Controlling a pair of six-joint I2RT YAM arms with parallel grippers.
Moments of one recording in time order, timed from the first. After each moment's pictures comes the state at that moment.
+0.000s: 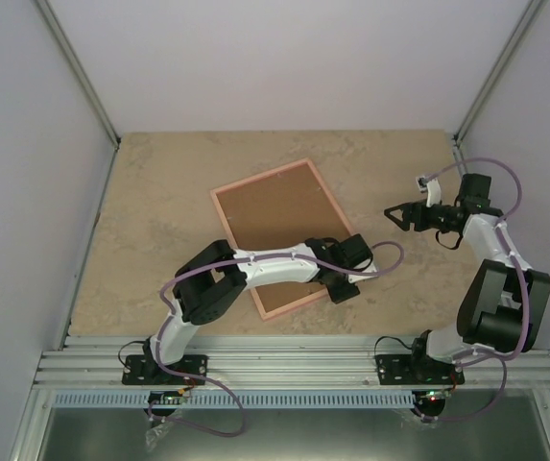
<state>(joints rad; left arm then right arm) -1.13 2.10 1.54 -0.56 0.08 0.15 -0.26 1.47 0.98 -0.52 -0.89 -0.32</state>
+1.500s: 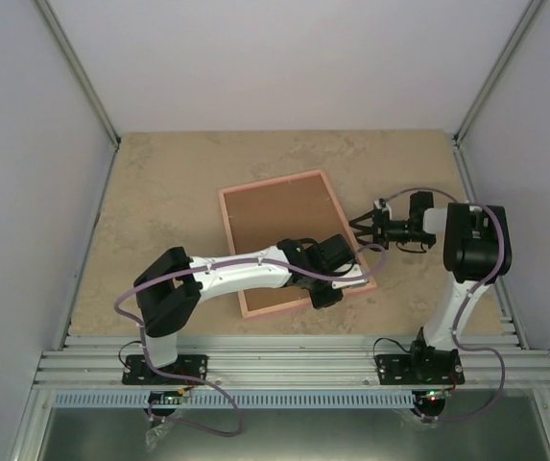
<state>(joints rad) -1.14 1.84 1.35 -0.61 0.14 0.18 -0.08 1.96 0.98 -0.34 -1.35 0.18</state>
